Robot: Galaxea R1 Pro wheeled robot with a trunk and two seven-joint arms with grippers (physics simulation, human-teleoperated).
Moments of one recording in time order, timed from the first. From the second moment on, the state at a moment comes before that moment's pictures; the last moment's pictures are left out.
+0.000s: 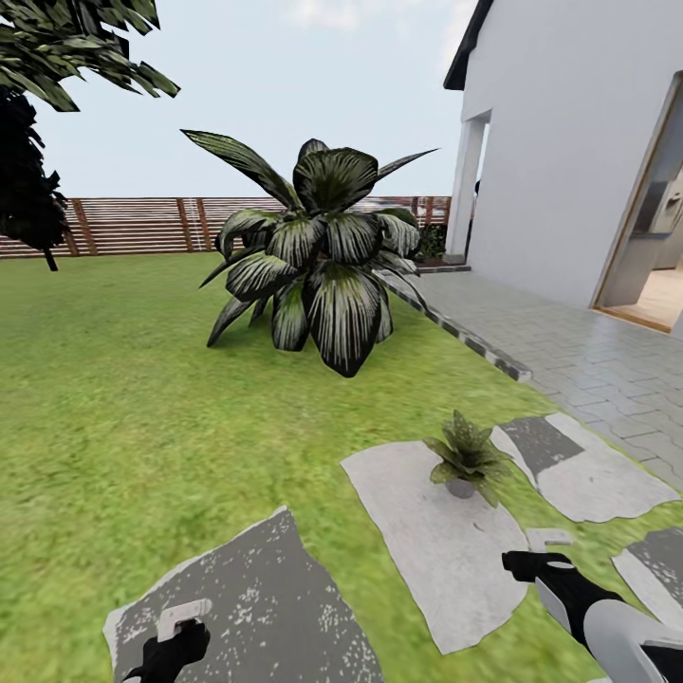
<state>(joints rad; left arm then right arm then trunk) -0.44 -0.02 0.99 -0.32 -0.69 -0.23 -0.24 -0.74 -0.22 -0.08 -0.08 0.07 0.02 -0.06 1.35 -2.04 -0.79</state>
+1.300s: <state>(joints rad) -0.44 -0.02 0.99 -0.32 -0.69 -0.23 -0.24 -0.74 -0.22 -0.08 -0.08 0.08 0.02 -0.06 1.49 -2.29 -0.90</state>
